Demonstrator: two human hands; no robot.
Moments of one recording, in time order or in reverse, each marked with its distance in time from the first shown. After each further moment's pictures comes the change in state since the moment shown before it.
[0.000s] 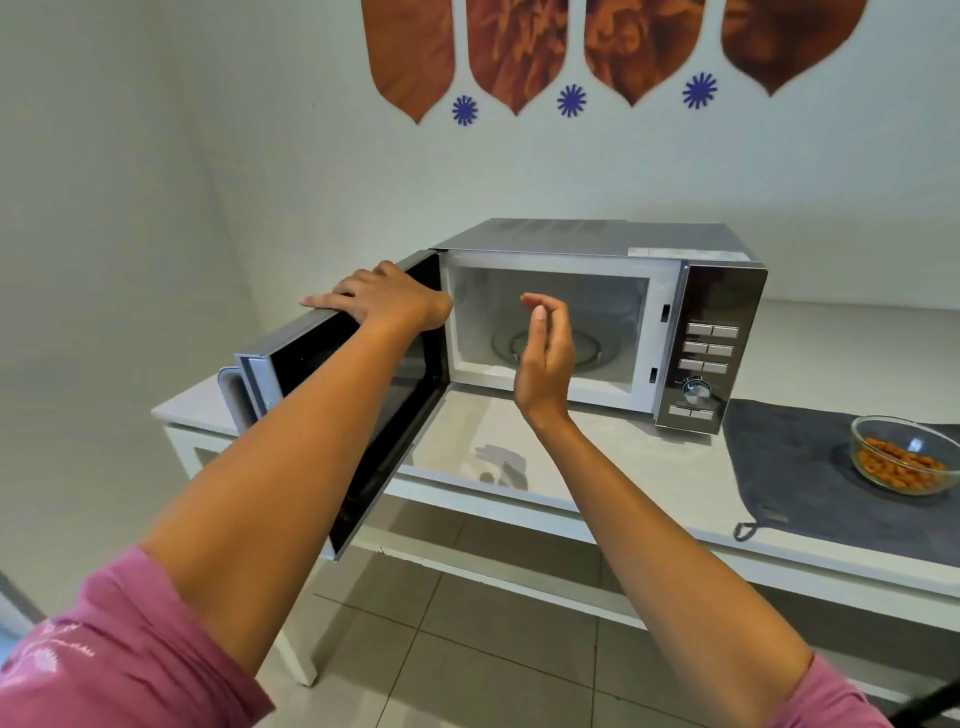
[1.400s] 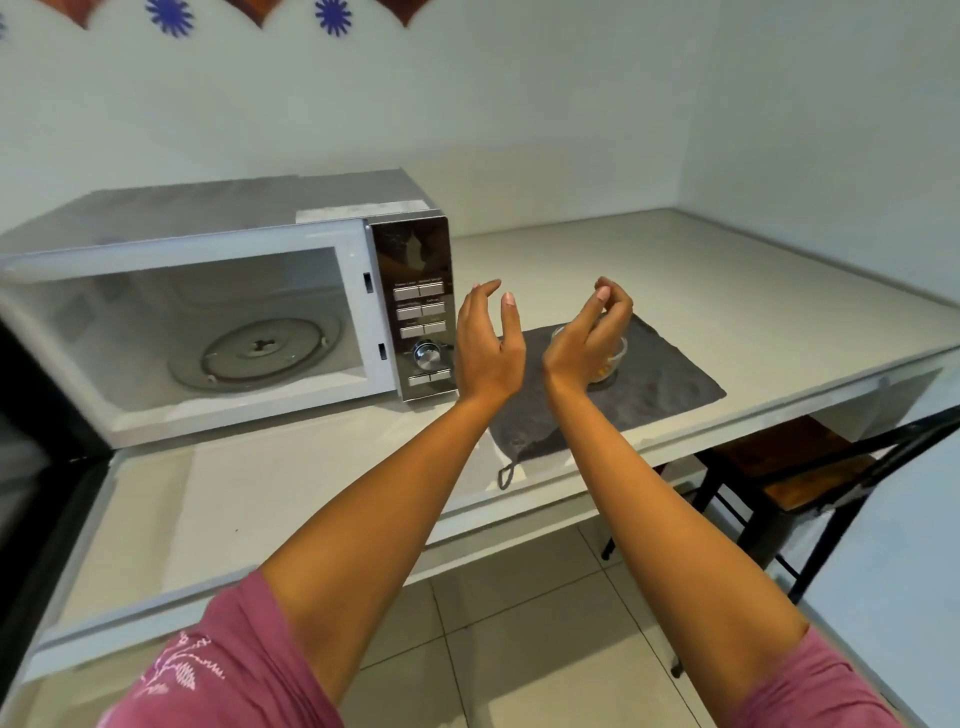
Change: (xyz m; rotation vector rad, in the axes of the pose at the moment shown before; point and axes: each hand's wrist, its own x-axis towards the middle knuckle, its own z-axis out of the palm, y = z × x) left_hand -0.168 0.304 0.179 -1.423 -0.139 0.917; right_hand 0.061 0.016 -0.293 -0.425 0.995 -0.089
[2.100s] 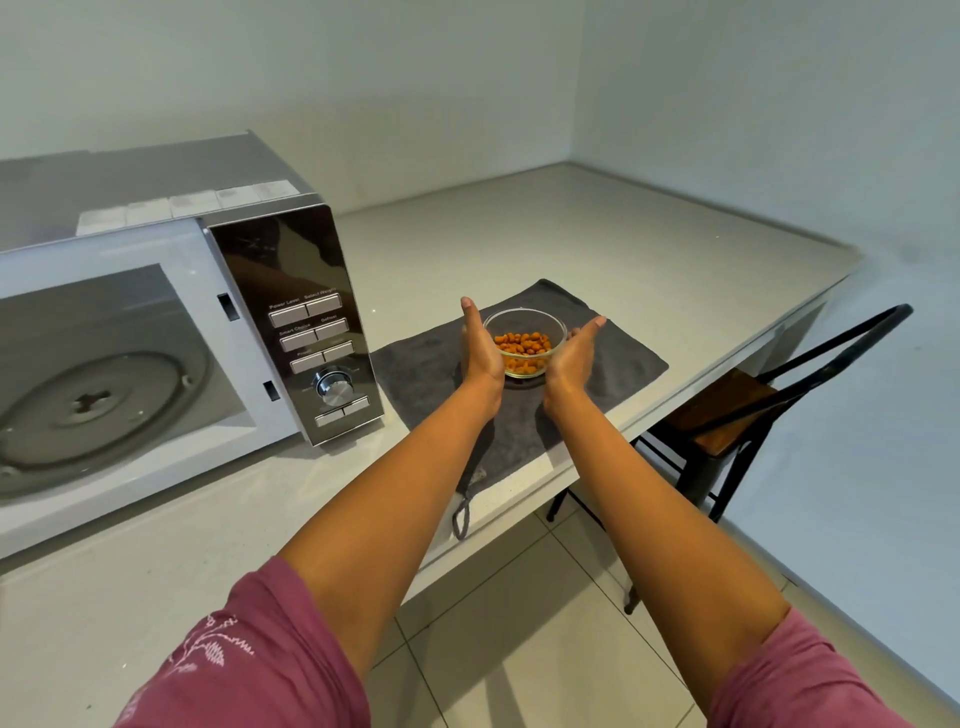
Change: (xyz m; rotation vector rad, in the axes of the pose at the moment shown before) left_hand 0.023 -0.052 0.116 -0.568 -0.393 -0.878; right_hand 0.074 0.103 -0.029 -0.090 0.075 0.722
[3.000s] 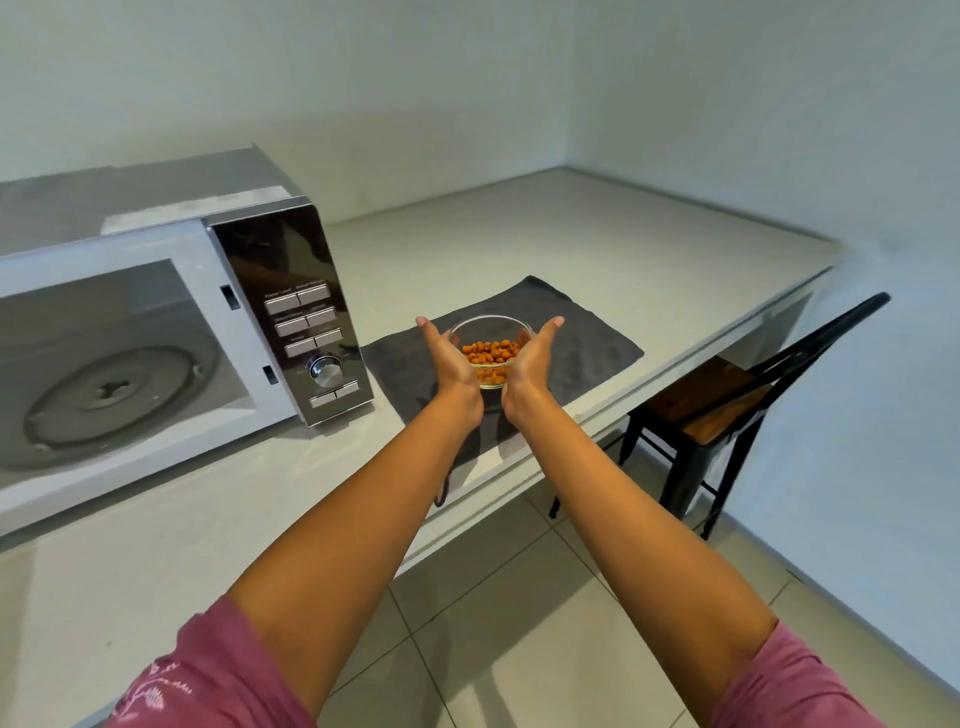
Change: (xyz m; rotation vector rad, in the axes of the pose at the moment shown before) left_hand -0.060 0.004 -0.006 -0.210 0.131 -0.066; right_hand -0.063 -0.005 -0.013 0.100 -0.205 0.154
